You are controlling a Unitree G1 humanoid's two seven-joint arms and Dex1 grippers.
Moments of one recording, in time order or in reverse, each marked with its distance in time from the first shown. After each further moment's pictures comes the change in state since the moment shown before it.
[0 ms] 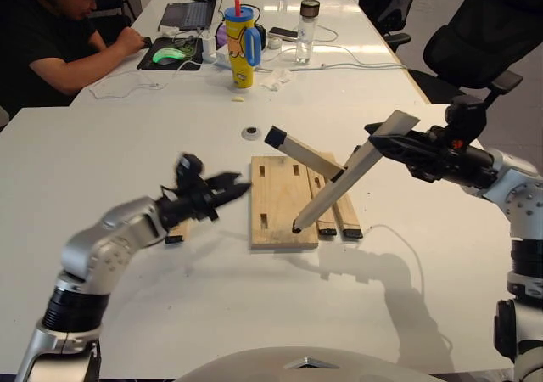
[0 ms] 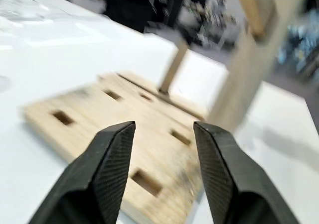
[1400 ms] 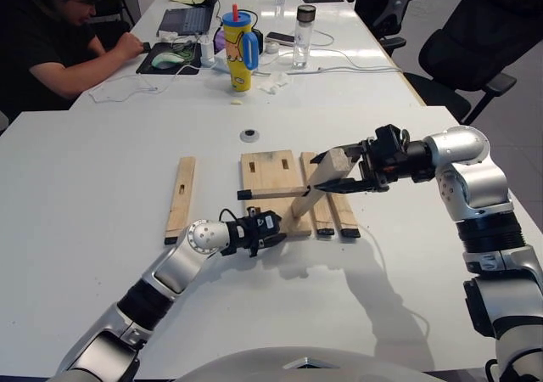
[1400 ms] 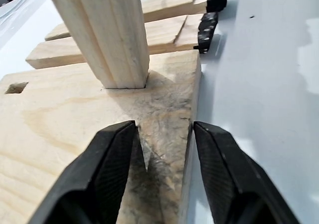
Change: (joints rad) left arm -0.098 -0.183 -0.317 0.233 0.735 -0.205 -0.024; right arm -0.115 0.118 0.348 0.122 -0.575 -0.706 0.196
